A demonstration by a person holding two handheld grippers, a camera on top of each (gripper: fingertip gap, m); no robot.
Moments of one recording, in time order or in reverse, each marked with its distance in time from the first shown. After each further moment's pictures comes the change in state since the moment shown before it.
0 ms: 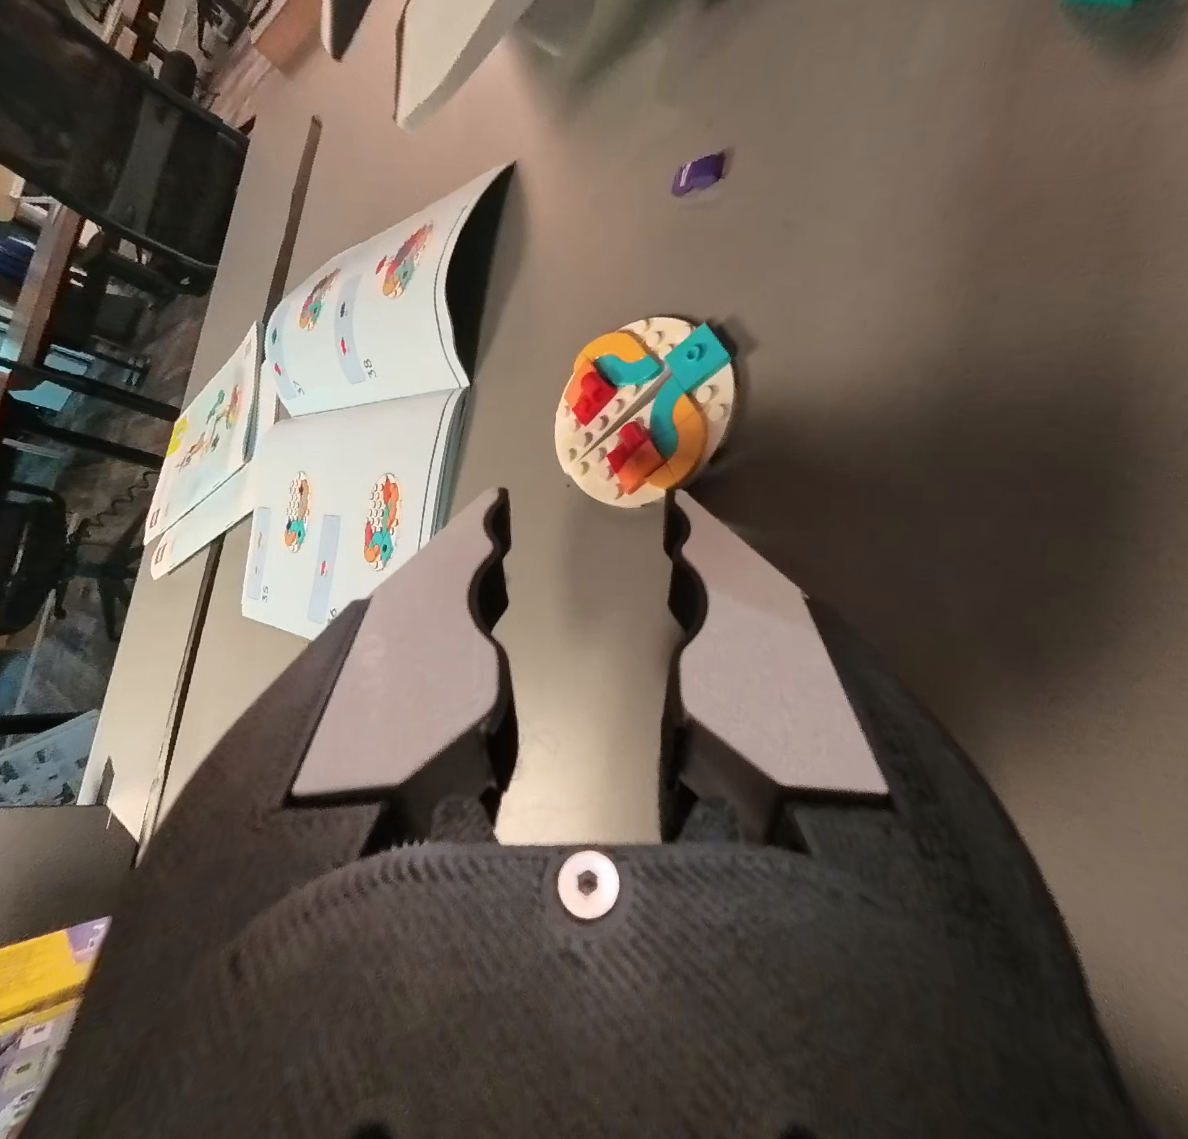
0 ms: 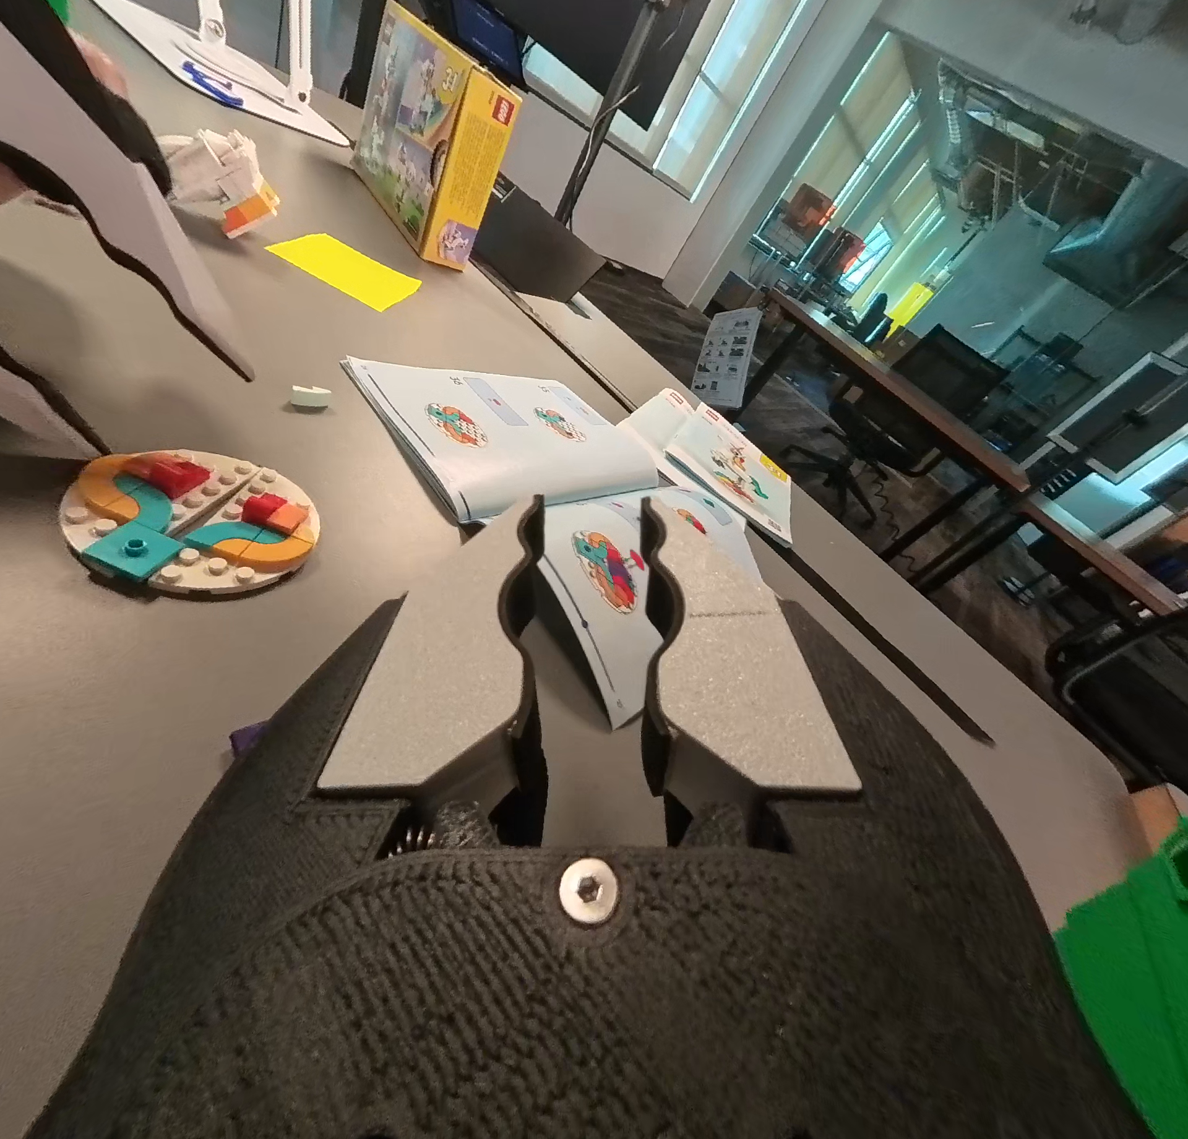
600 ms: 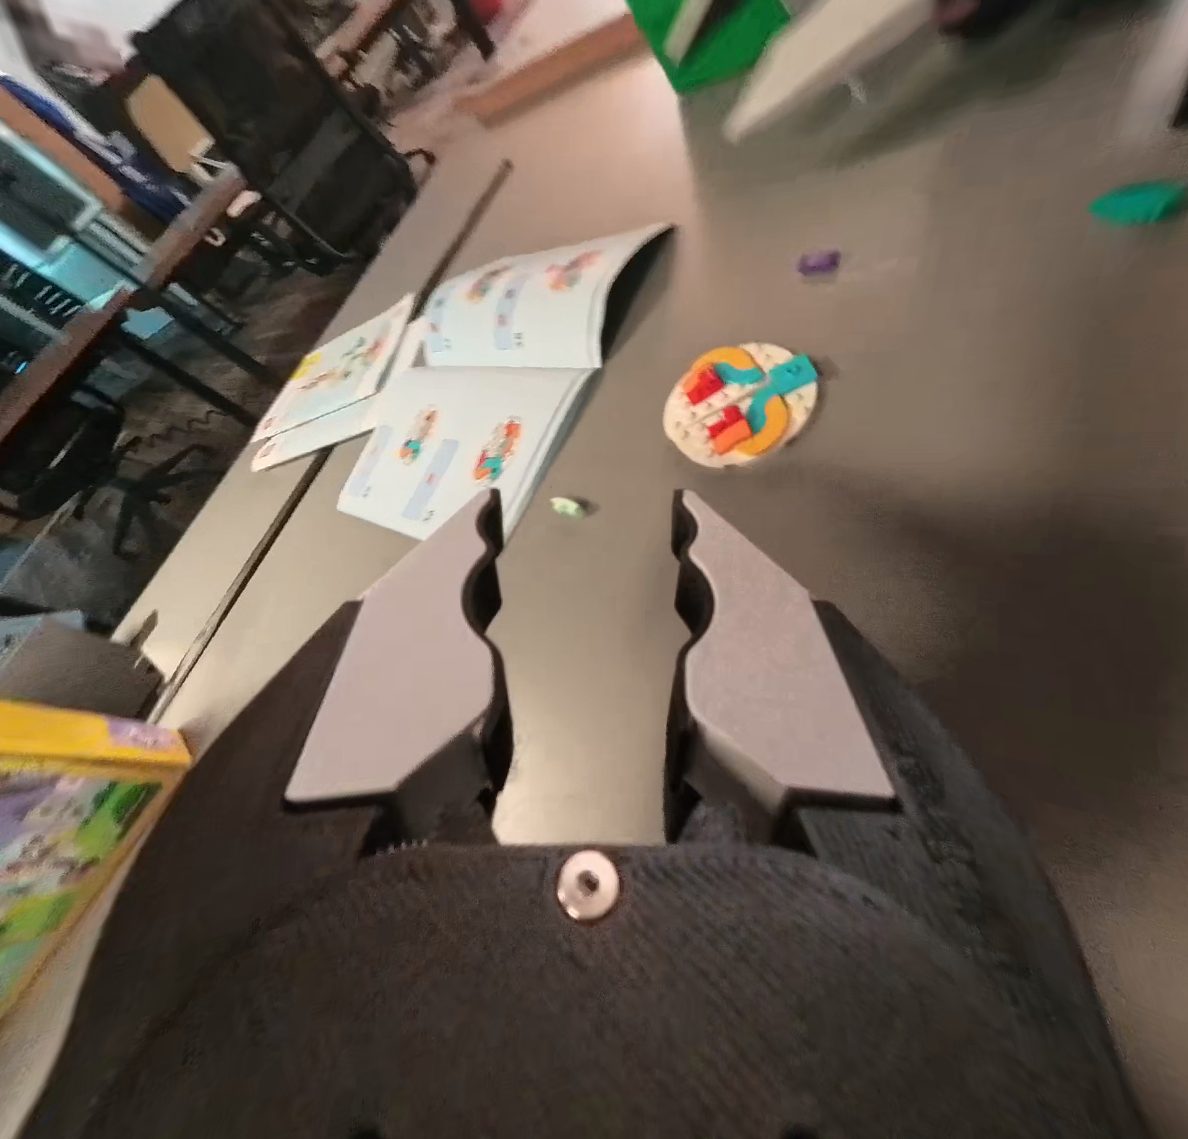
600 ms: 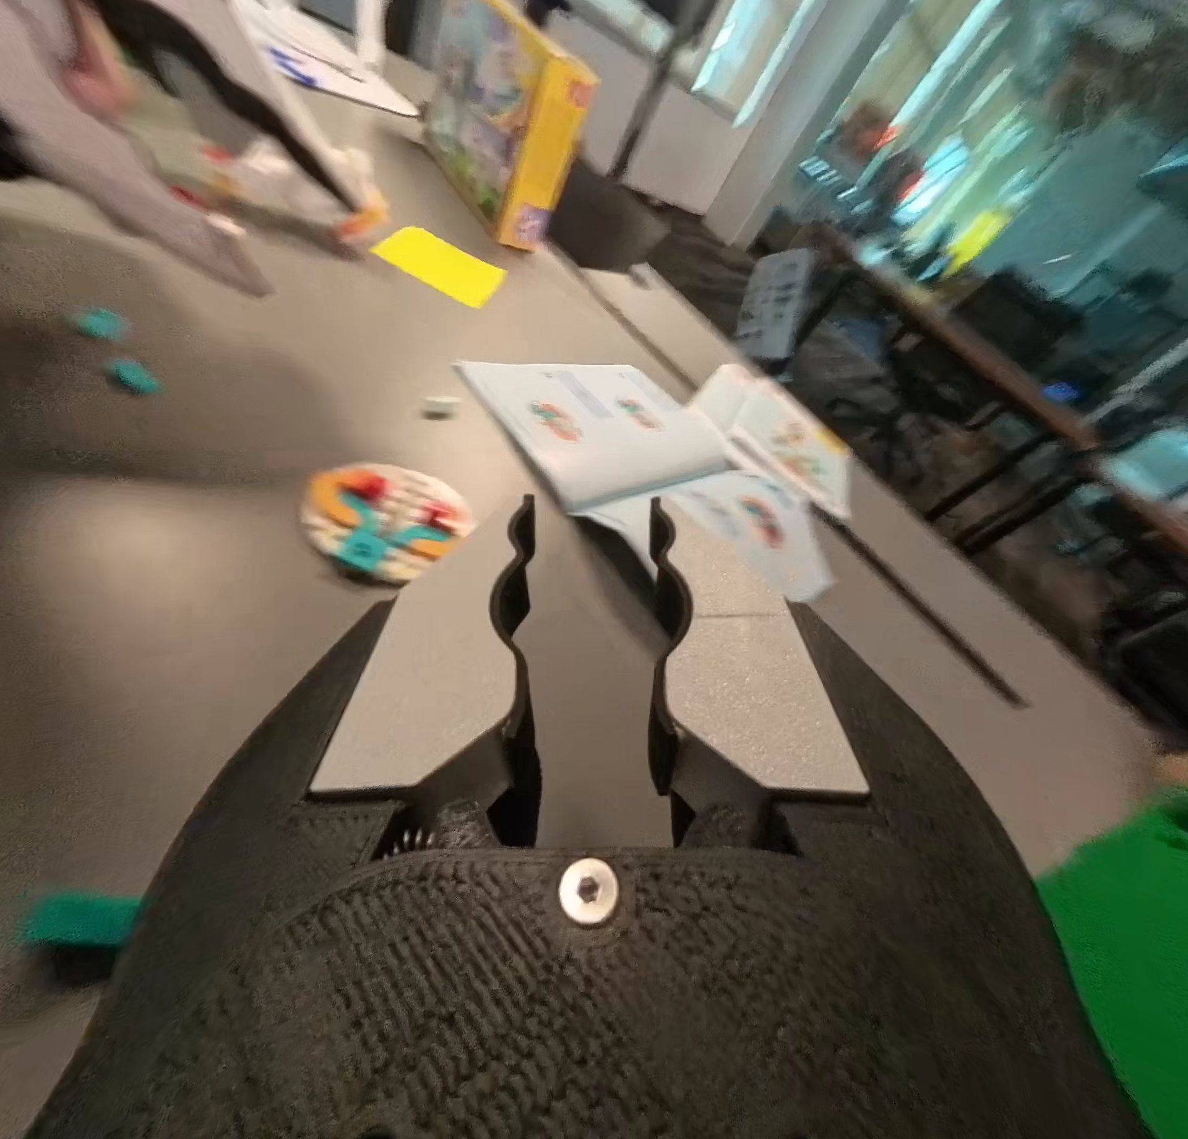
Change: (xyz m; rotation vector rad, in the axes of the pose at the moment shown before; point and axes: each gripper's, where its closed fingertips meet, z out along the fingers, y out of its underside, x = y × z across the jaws) left arm -0.033 0.008 -0.066 0.131 -0.165 -0.239; right arm -0.046 -0.029 -0.031 -0.108 -0.080 0.036
